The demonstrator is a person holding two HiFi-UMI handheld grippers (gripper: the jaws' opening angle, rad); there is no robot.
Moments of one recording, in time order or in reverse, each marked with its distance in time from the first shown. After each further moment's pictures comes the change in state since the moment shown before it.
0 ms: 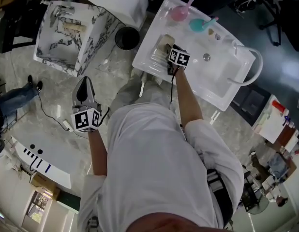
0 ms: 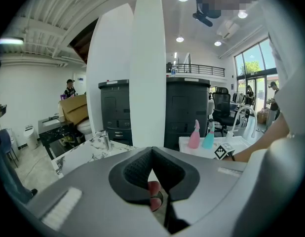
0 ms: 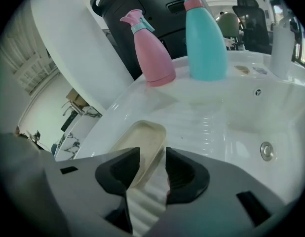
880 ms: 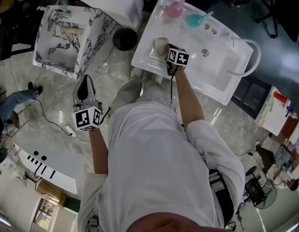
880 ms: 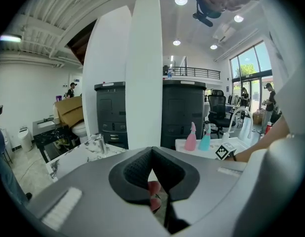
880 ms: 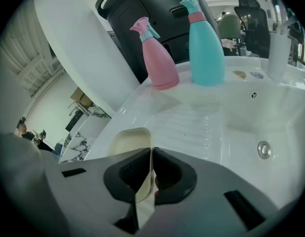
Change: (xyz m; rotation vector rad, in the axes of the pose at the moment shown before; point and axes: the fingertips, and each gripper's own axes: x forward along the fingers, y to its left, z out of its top) left arm 0.002 -0.004 0.005 0.010 -0.035 -0.043; right arm -0.023 0.015 -0.006 -0.018 -0.001 0.028
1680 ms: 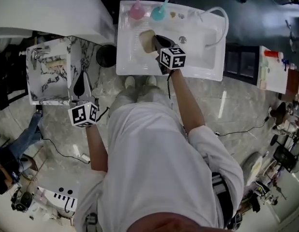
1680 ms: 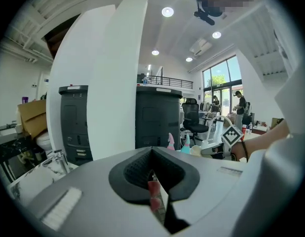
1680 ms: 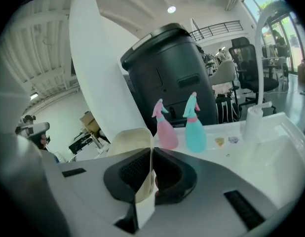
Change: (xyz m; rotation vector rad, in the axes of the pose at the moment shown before) left arm 0.067 -0.062 0.052 0.085 -0.111 -0.318; right arm -0.155 0.031 0.093 -0.070 -0.407 0.015
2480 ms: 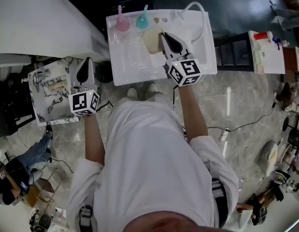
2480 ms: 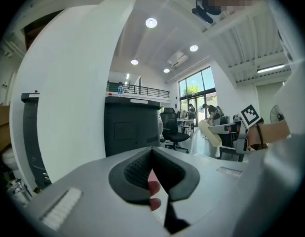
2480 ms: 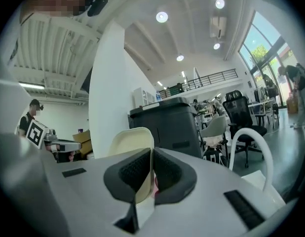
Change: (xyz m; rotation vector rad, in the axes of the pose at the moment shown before) left arm 0.078 -0.063 0.076 0.101 -0.133 -0.271; right arm -0.155 0.028 0.138 -0.188 -0.465 -0.107
